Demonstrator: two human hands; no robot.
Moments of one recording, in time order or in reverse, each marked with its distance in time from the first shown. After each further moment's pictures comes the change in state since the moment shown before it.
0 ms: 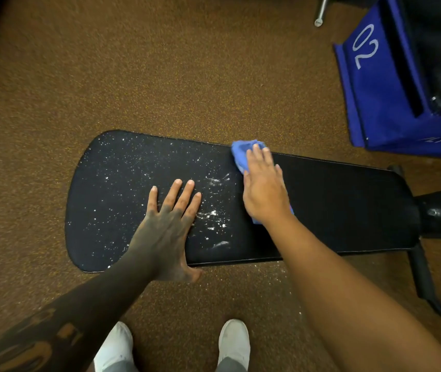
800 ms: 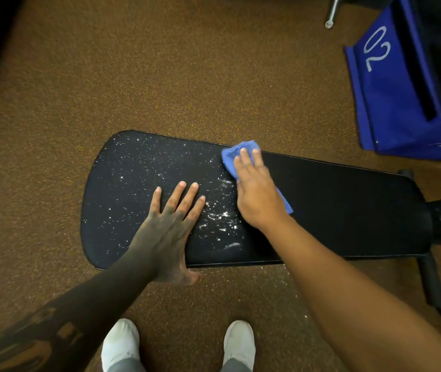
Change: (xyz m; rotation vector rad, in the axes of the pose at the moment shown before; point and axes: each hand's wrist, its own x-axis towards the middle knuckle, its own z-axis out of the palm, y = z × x) left_hand -0.011 -0.018 0.004 0.025 0.015 0.021; right_hand -0.002 -0.028 0.014 0.054 -0.028 -0.205
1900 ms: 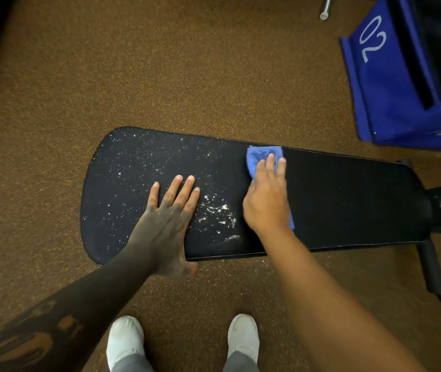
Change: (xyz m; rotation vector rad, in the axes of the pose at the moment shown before) left_hand -0.002 -0.003 0.001 0.004 -0.008 -0.010; right_hand -0.028 -0.006 0.007 0.017 0.185 0.391
